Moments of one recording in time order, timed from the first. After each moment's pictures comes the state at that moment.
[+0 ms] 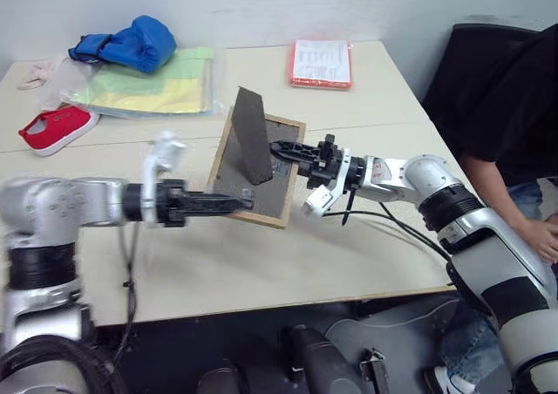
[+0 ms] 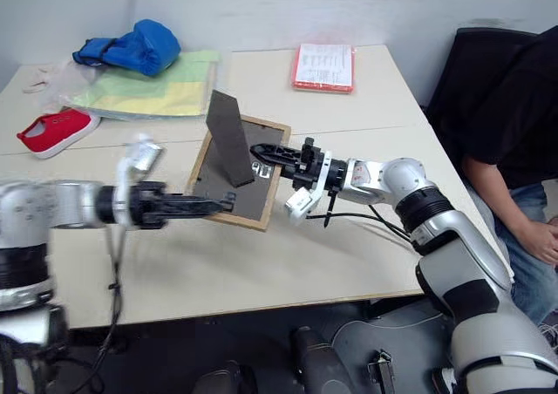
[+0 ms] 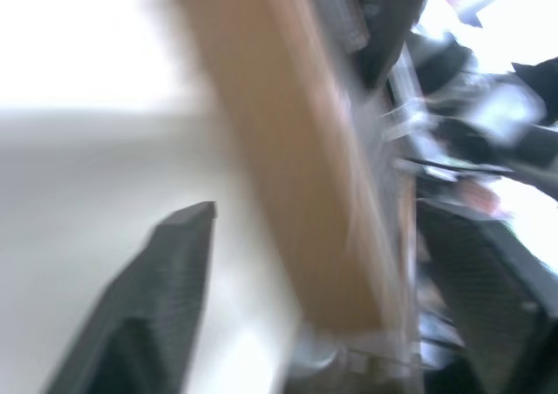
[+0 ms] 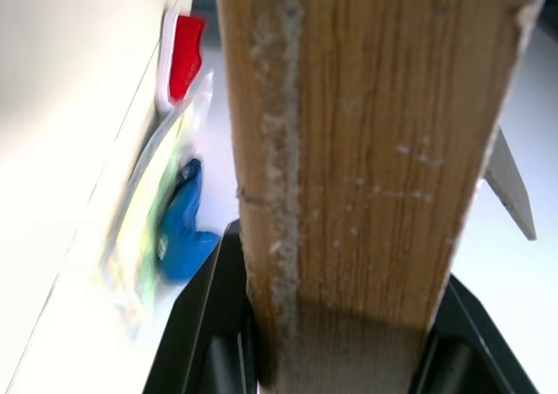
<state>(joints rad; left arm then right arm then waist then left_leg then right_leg) -0.58 0.89 0.36 -0.10 -0.92 1.48 -0.91 -1.14 -0.58 0.62 0.84 -1.10 -1.01 -0.57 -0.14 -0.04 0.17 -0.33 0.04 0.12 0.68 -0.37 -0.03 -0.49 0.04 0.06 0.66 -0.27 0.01</state>
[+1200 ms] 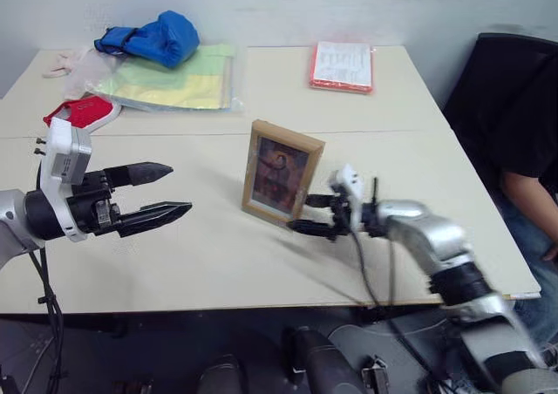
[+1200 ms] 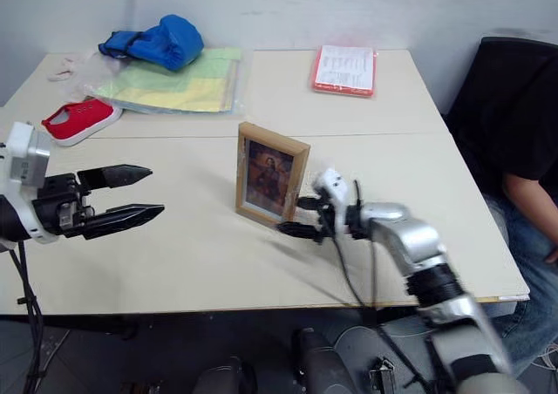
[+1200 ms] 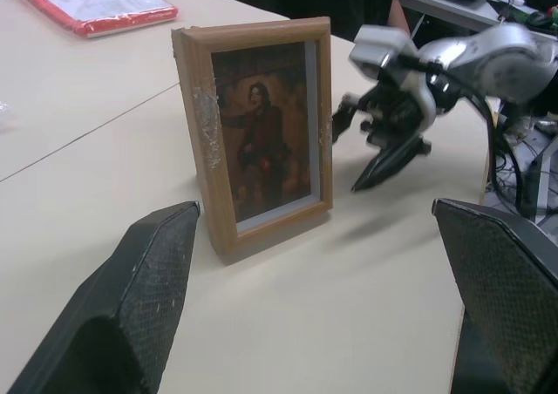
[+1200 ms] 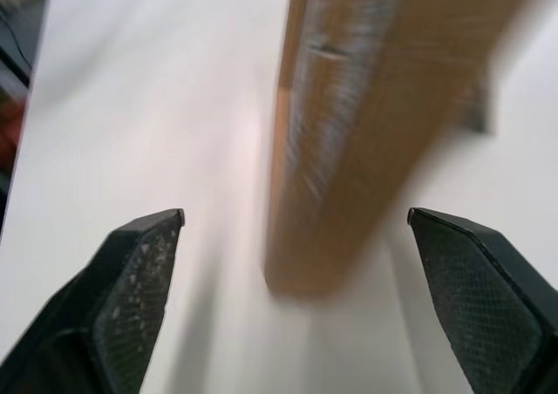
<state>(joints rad) -0.25 0.97 0.53 -0.40 -0.91 0.95 -0.93 -0.59 -0.71 0.19 0.01 0.55 0.63 1.02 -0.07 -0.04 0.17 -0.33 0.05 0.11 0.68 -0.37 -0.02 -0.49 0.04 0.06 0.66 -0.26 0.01</state>
